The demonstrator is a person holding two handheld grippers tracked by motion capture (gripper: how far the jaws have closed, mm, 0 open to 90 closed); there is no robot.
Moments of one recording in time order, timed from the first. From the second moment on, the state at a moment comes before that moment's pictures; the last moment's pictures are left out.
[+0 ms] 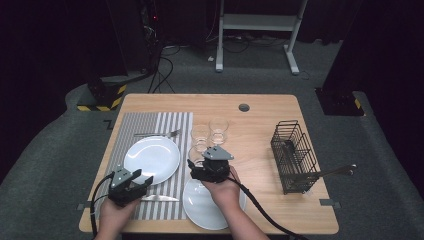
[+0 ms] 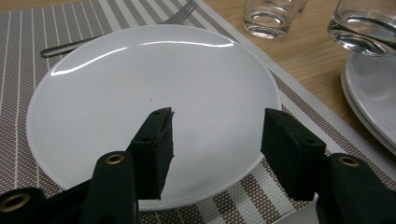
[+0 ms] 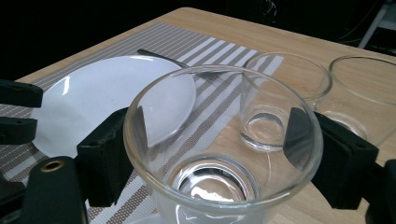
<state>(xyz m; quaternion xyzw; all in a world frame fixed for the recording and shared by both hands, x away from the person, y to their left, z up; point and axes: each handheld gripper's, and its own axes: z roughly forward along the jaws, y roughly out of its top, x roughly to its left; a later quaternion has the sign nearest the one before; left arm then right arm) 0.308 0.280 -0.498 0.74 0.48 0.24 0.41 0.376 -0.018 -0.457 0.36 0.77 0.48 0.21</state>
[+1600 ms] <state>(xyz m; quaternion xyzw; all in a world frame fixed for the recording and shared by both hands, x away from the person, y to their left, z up) 0.292 0.298 -0.498 0.72 0.50 0.26 0.40 0.355 0.045 -0.475 0.31 0.81 0.48 0.14</state>
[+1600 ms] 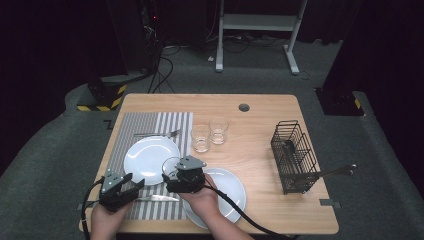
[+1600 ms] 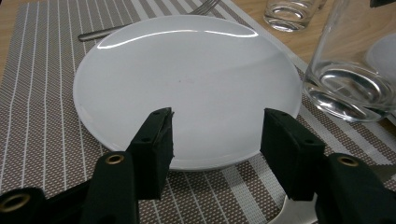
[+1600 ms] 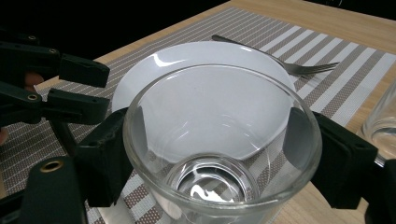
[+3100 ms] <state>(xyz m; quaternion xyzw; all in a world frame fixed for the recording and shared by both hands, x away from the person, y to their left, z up) 0.293 0.298 -0.498 0.72 0.50 0.25 0.40 0.348 0.050 -0.490 0.30 0.82 0.46 0.14</state>
